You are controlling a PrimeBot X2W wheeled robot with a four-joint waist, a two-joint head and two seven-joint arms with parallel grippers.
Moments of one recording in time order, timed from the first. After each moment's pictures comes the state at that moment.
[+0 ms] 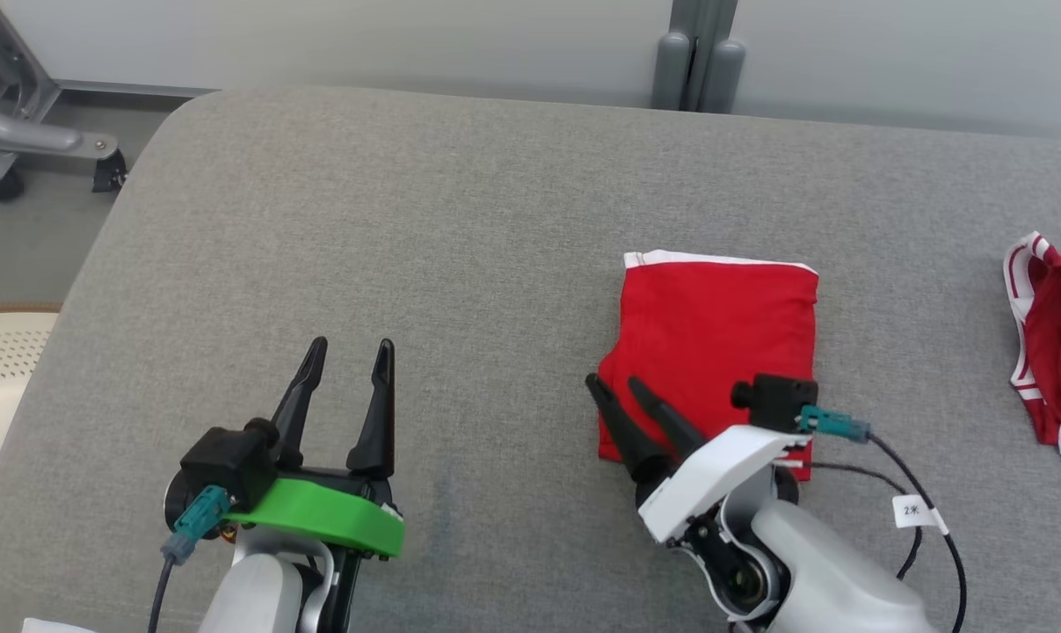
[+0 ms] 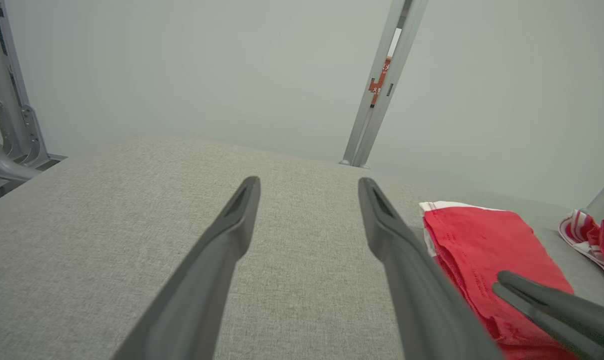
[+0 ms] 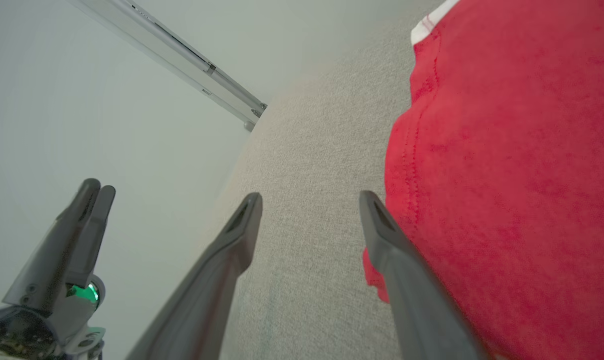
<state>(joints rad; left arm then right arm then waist) -0.19 0.06 -0.22 0.26 -0.37 -0.13 -0.26 -0.41 -0.10 0.67 0.53 1.07 0.13 -0.21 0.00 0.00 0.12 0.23</state>
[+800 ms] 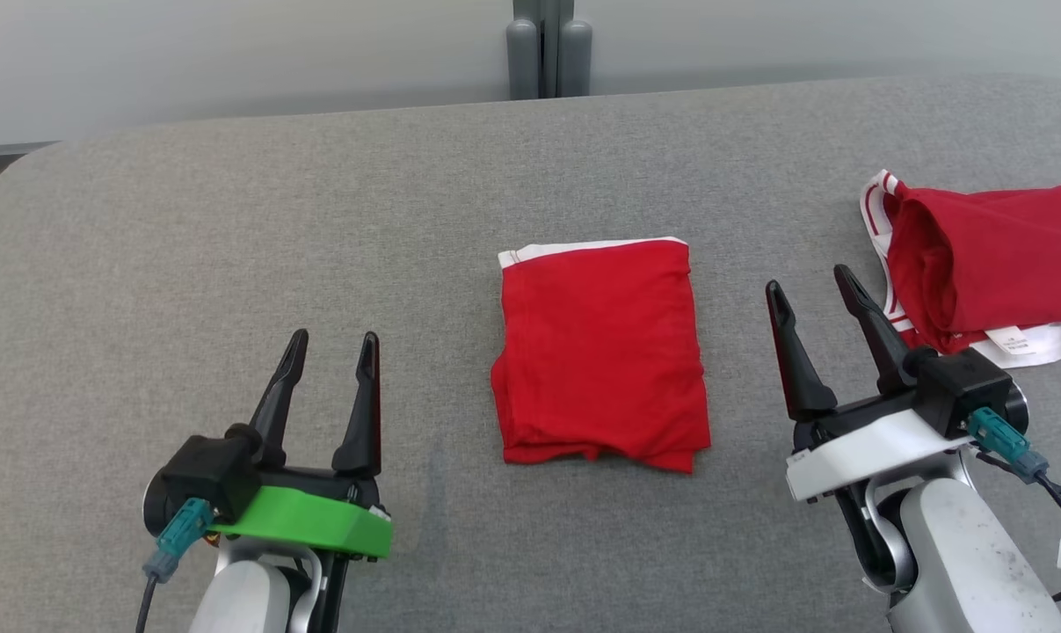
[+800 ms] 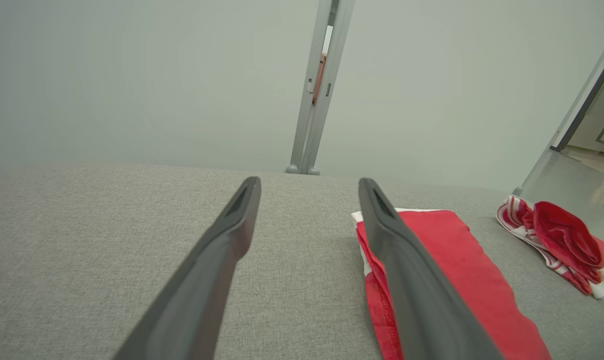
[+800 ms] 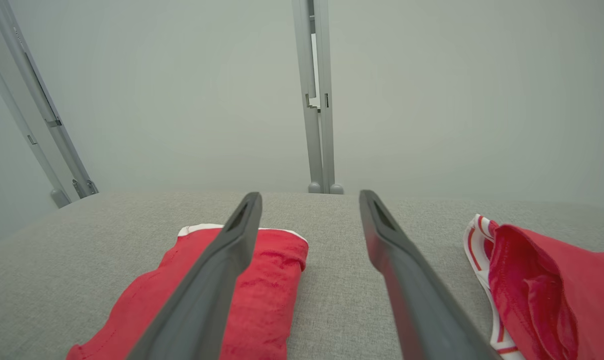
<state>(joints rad) -0.16 0.05 -0.18 0.18 -0.32 -0.13 -0.26 -0.23 -0.15 0.15 0.19 0.24 0.13 -0.26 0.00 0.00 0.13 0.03</state>
